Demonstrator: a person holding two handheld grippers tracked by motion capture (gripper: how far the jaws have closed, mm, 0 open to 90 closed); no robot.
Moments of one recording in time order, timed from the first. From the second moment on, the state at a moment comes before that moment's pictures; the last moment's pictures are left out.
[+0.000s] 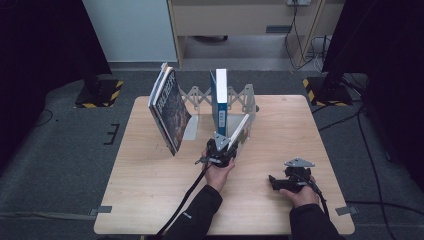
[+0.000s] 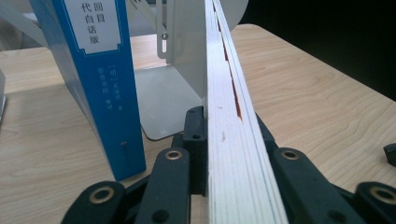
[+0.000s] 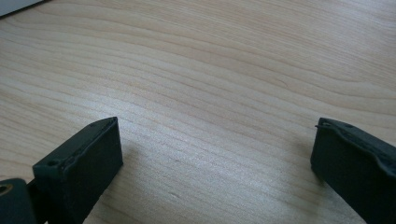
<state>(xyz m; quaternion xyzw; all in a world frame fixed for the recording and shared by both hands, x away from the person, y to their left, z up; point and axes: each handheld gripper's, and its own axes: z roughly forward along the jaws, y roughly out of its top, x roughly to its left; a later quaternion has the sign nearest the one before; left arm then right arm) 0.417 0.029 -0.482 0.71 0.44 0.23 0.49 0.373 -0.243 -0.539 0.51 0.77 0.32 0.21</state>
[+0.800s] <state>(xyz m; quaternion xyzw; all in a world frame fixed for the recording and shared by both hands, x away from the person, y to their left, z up) 0.437 0.020 -0.477 0.70 0.46 0.25 0.49 0.373 -0.243 -0.539 0.51 0.77 0.32 0.21</state>
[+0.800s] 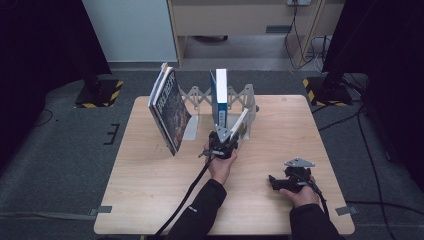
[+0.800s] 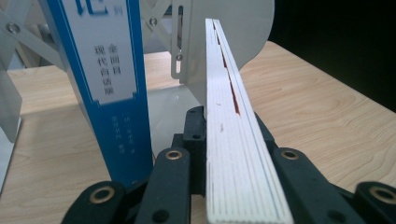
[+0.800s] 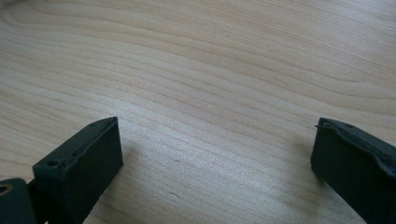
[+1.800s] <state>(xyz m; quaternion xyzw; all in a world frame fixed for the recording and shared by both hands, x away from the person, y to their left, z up) 0.406 0.038 -0.490 0.70 0.44 0.24 0.51 0.373 -0.243 -0.539 0.51 0.77 0.32 0.21</state>
